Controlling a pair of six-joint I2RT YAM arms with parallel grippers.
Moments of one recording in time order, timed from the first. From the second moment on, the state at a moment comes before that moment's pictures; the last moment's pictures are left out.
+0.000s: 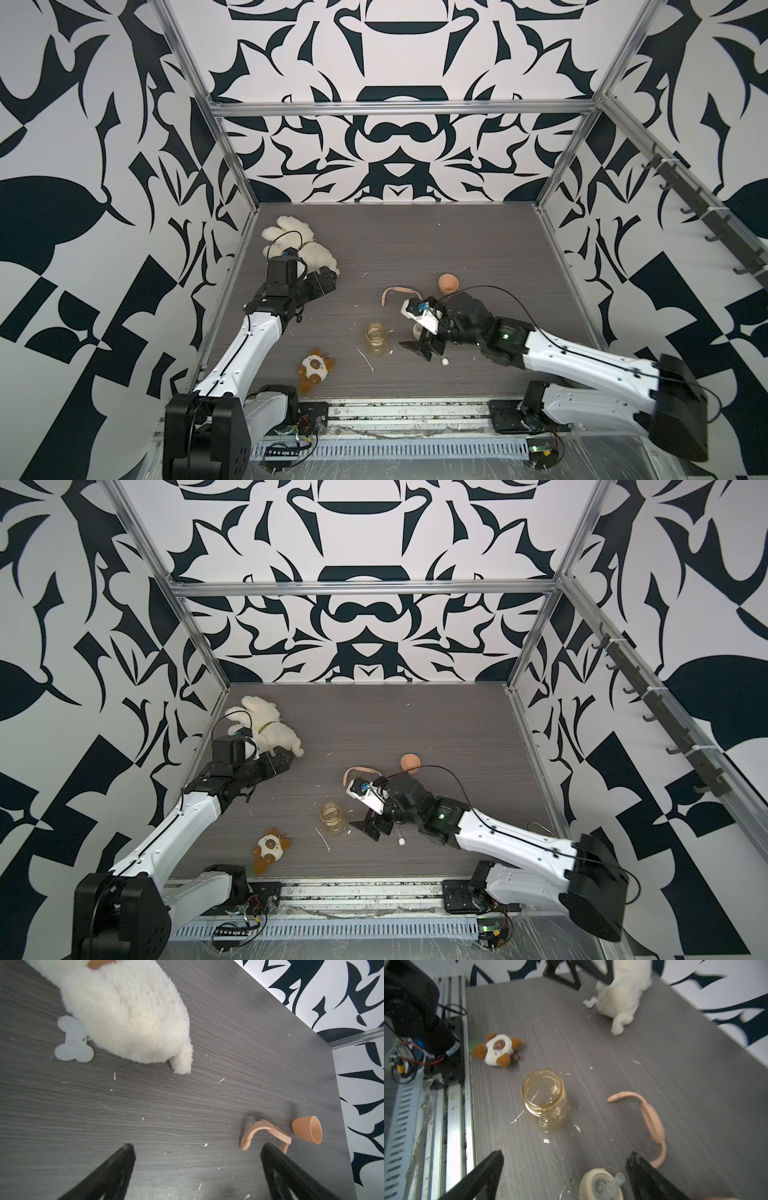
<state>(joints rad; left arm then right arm) -0.10 1.09 0.66 -0.31 0.26 -0.51 0.96 1.16 0.67 -0.12 -0.22 -0.17</state>
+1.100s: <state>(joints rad) -0.10 1.06 0.60 -0.31 0.26 -0.55 1.00 1.62 0.80 0.20 -0.37 -0.22</state>
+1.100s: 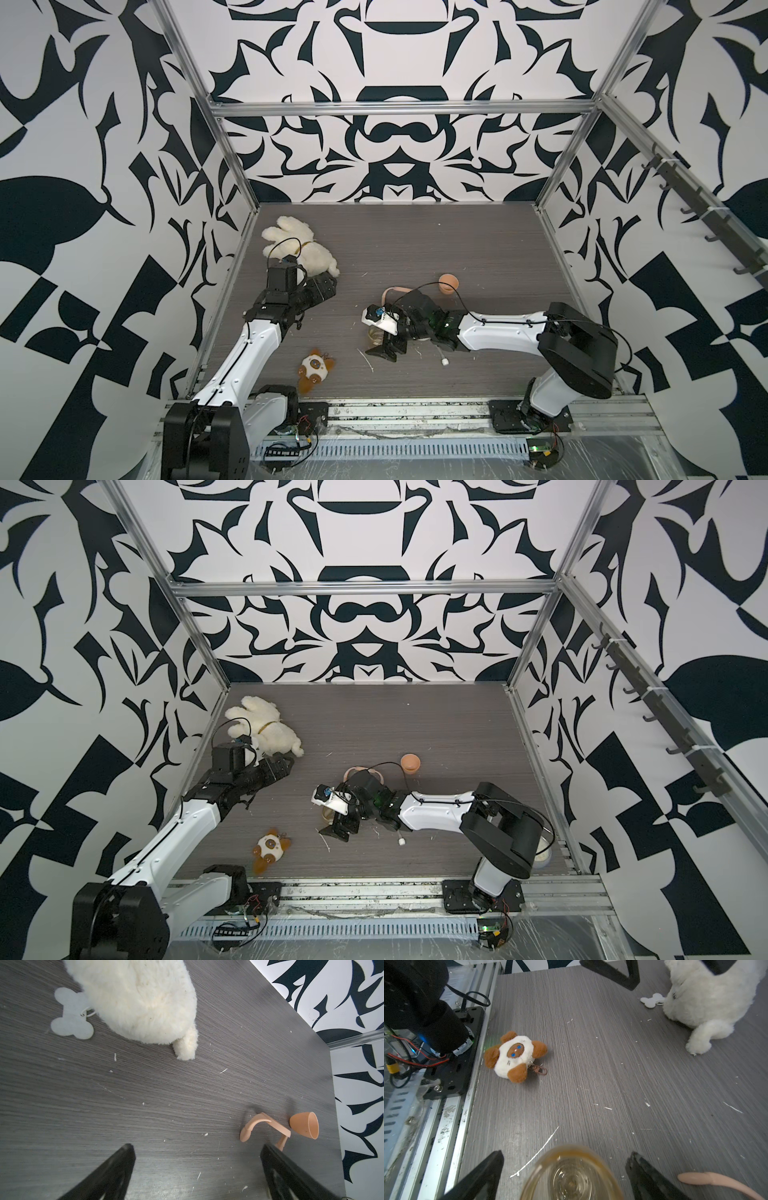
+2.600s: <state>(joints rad) -0.19 1.04 0.54 -0.16 0.37 -0.54 0.79 1.47 0.75 0.16 -0.46 -0.17</state>
